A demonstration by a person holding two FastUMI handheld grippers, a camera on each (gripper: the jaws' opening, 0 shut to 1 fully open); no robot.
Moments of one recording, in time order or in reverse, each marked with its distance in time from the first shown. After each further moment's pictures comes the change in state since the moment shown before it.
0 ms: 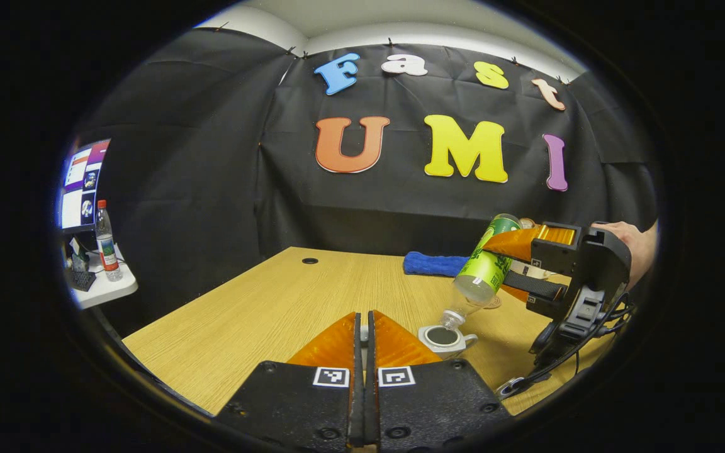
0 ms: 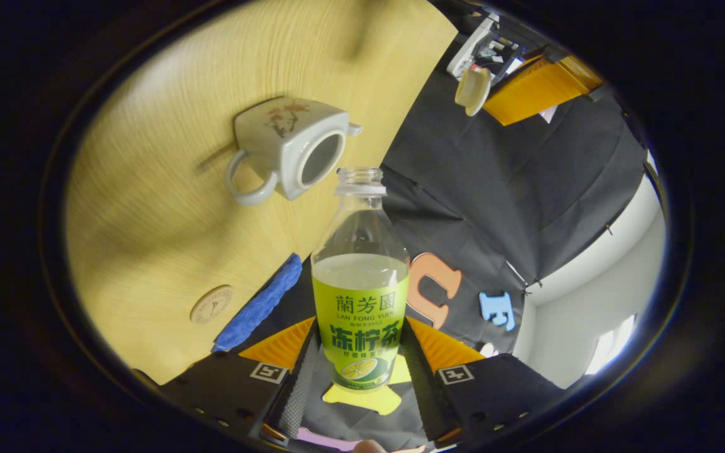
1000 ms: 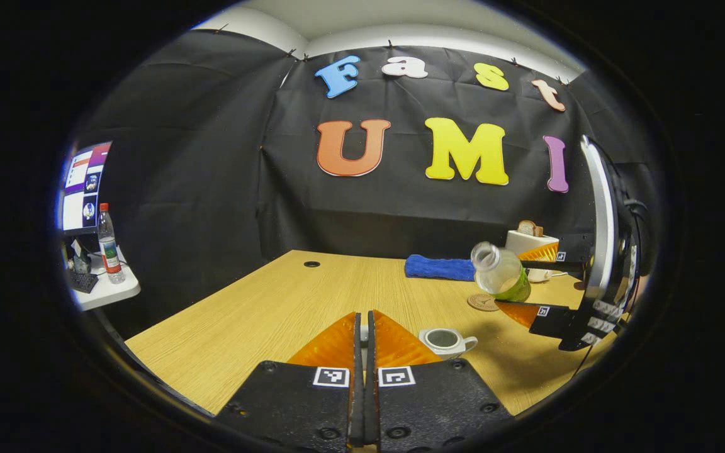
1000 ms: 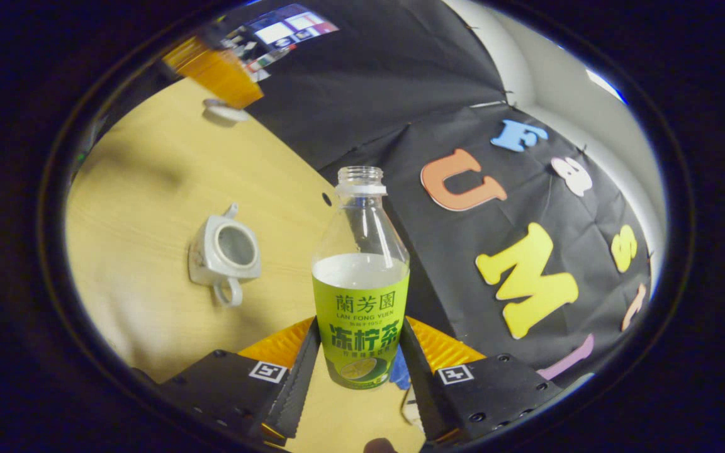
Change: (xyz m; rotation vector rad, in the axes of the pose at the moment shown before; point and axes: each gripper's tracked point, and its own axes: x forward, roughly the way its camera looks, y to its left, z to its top) left arm -0.003 -0.004 0.006 0.002 -0.015 -0.003; right arm -0.031 0.027 0.003 1.201 0.078 0.283
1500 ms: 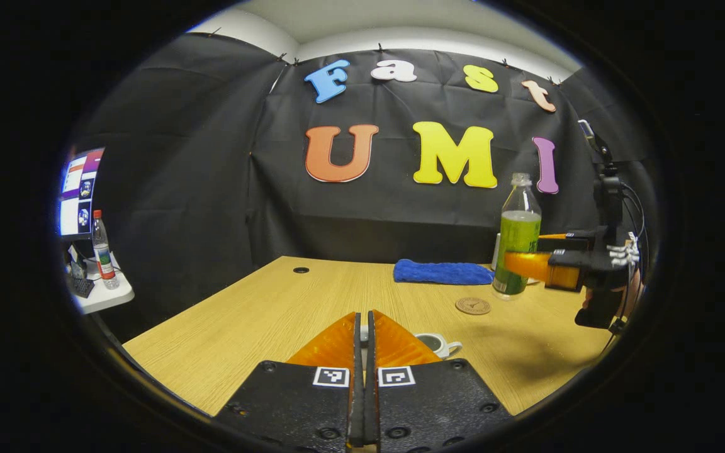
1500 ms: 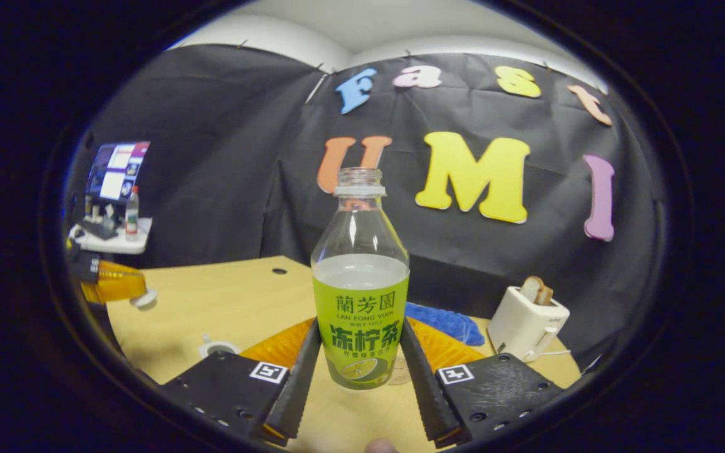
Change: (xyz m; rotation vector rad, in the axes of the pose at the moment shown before) left arm -0.001 -0.018 0.008 0.015 -0.023 -0.039; right arm -0.006 -0.090 0.004 0.849 -0.093 -0.064
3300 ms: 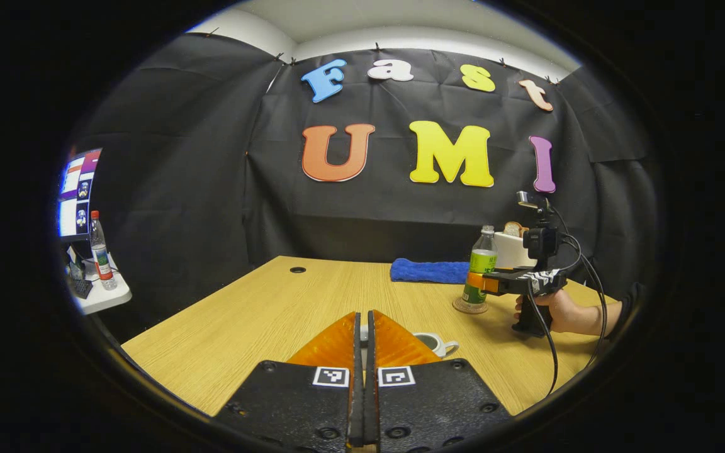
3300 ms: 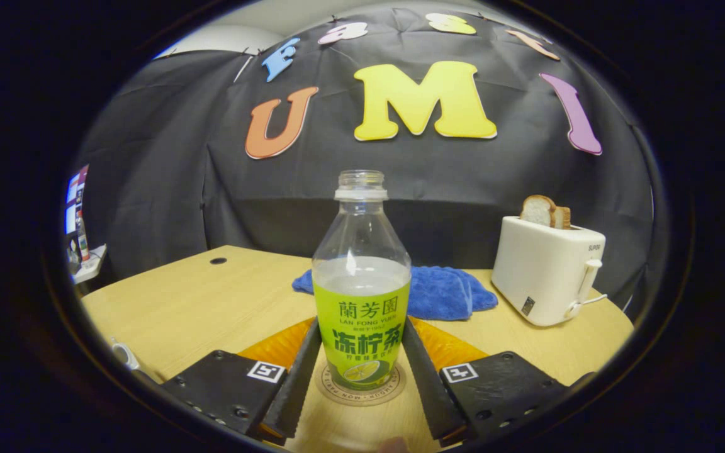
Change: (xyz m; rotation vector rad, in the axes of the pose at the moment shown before) left arm 0.000 -0.001 -0.002 0.007 0.007 -0.007; right arm 0.127 -0.058 -0.101 0.149 0.142 -0.149
